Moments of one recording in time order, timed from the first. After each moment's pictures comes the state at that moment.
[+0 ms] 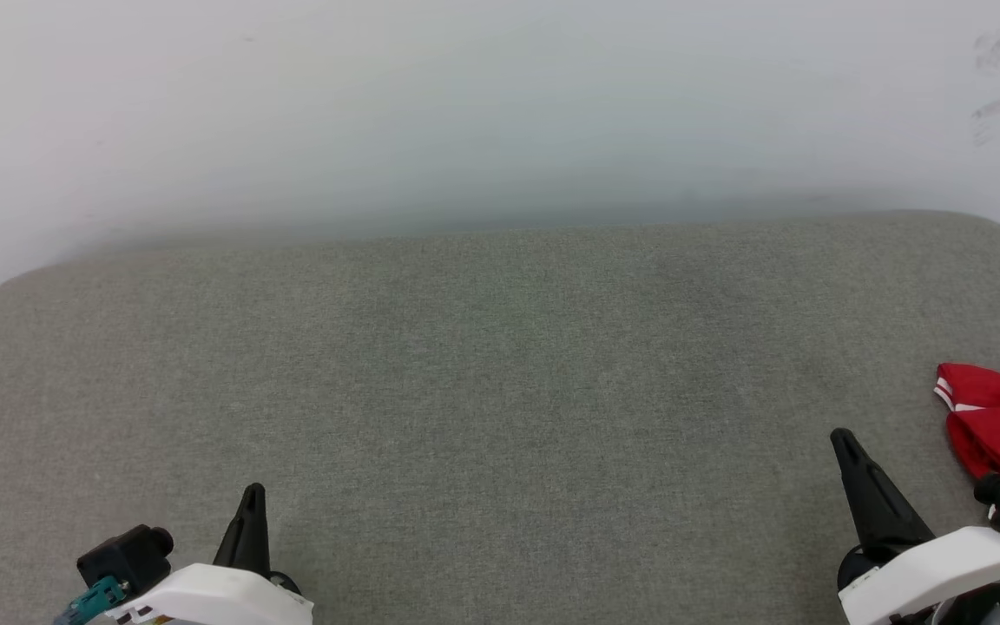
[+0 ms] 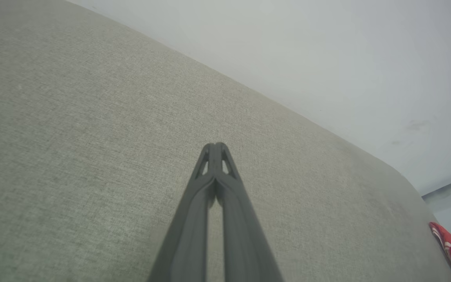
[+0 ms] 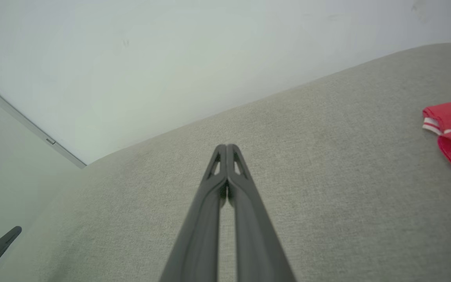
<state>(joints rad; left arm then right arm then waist) 0.03 0.25 -0.22 0.17 -0.81 0.14 -0.16 0.06 -0.11 -0.01 -0.01 0.55 0.13 0.09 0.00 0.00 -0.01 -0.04</state>
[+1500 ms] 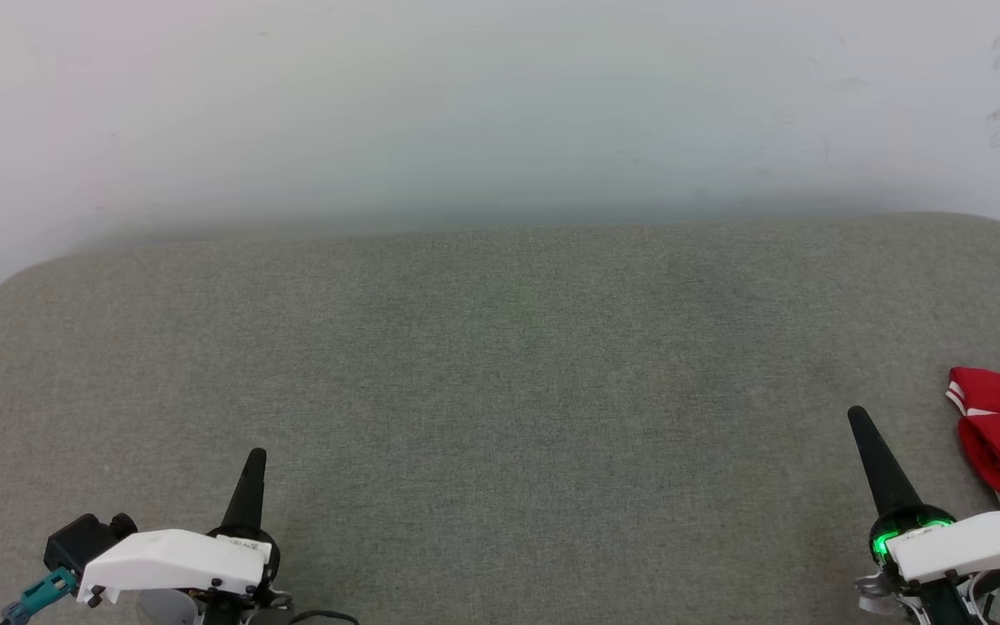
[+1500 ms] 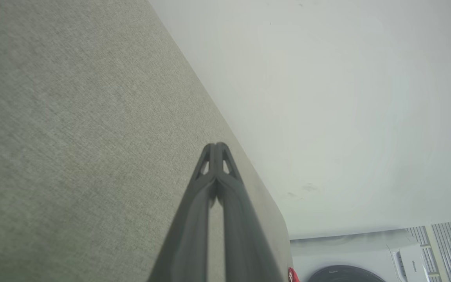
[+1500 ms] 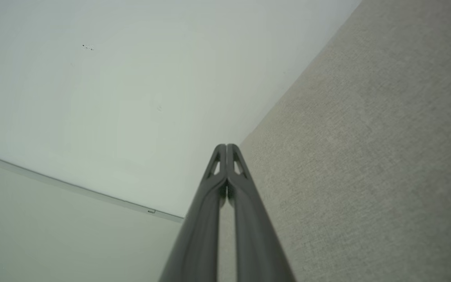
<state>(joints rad) -0.05 0.15 -0.05 0.21 -1.26 -0.01 -0.02 -0.02 -0.09 -0.05 0.13 1.14 0.13 0.09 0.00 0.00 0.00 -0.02</state>
